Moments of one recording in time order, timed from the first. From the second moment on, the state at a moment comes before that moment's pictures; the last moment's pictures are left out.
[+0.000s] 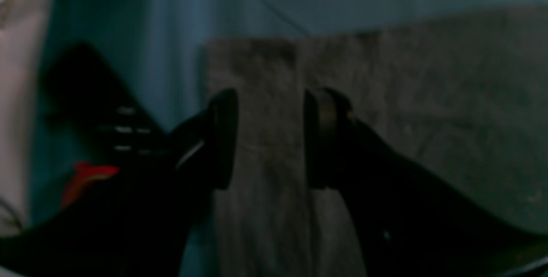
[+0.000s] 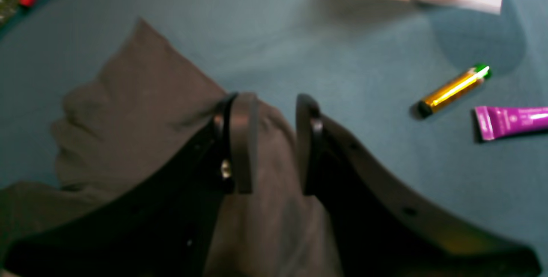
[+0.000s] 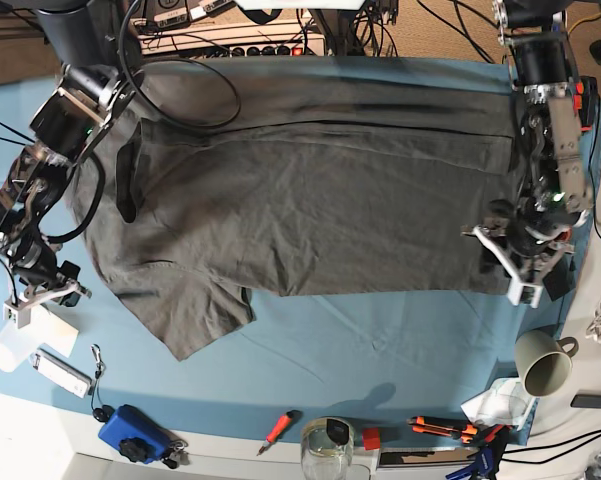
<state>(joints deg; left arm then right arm) -5.6 -15.0 -10.1 89.8 -15.7 -18.7 49.5 24.9 19.5 34.3 71.6 18.3 22.0 -60.2</state>
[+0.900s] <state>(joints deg) -9.7 -15.0 -4.4 87.2 -11.3 -15.0 52.9 34.5 20.8 20.5 45.5 4.2 19.5 -48.3</state>
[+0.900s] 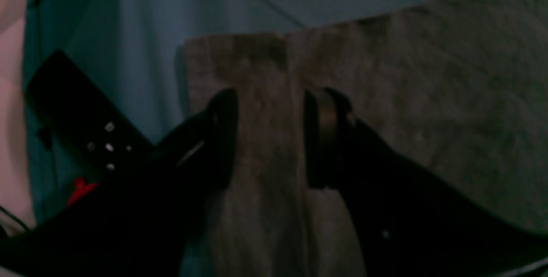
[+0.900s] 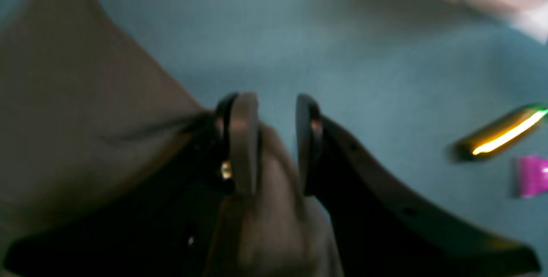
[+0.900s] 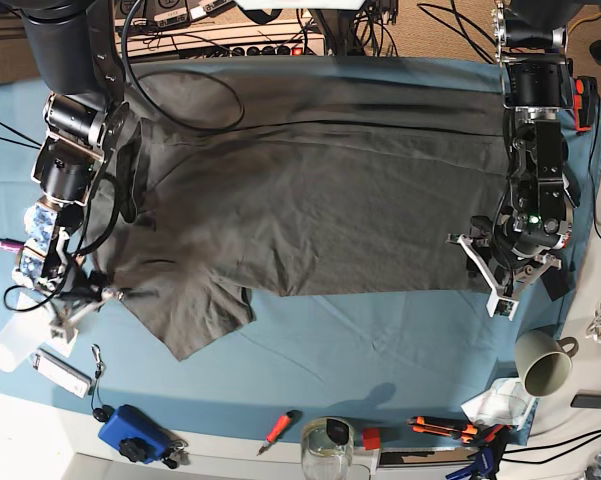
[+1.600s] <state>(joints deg) -9.7 -15.0 -4.4 87.2 -11.2 -15.0 52.7 35.1 21.7 20.6 41.2 13.7 25.3 -61.2</state>
